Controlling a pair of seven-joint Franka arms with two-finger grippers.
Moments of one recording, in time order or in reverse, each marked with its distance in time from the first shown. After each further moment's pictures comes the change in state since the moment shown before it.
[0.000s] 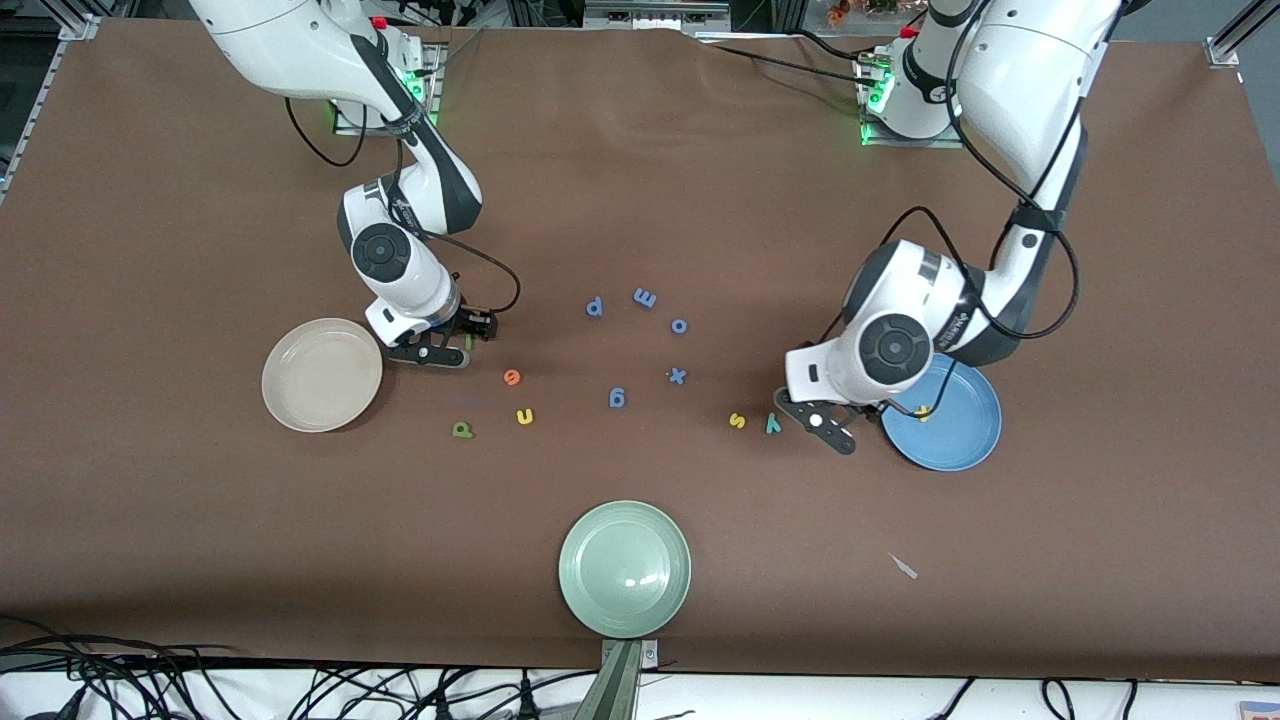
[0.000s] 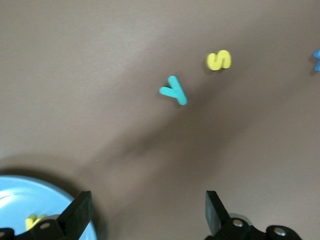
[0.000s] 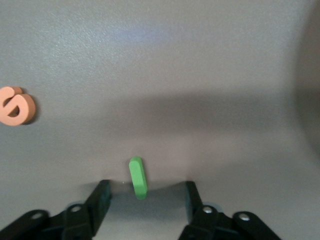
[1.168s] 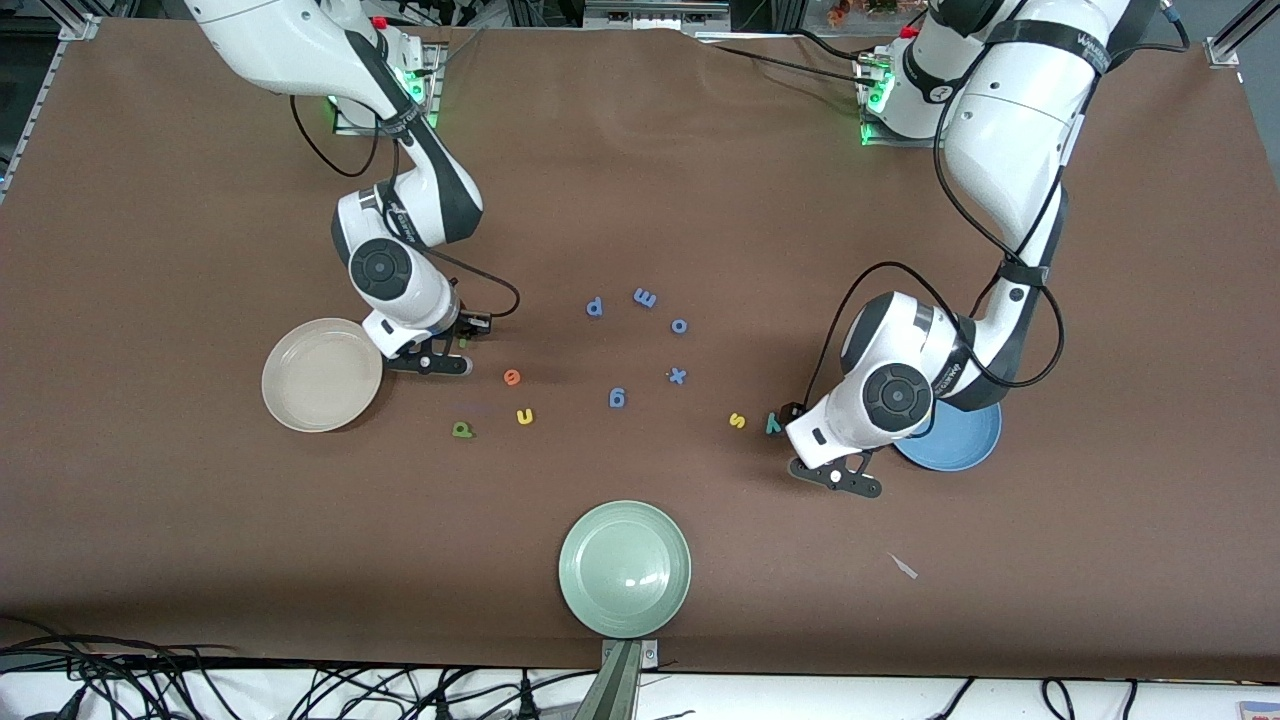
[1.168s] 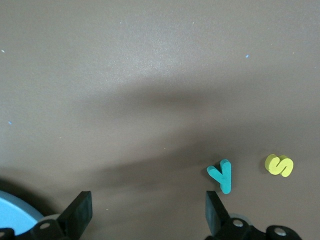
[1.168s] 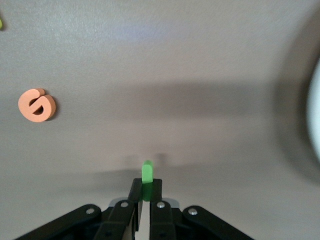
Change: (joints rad) left arm 0.028 0.184 0.002 0.191 0.000 0.070 -0.372; right arm -0.002 -0.006 -0.014 0.140 0.000 -0.257 -0.094
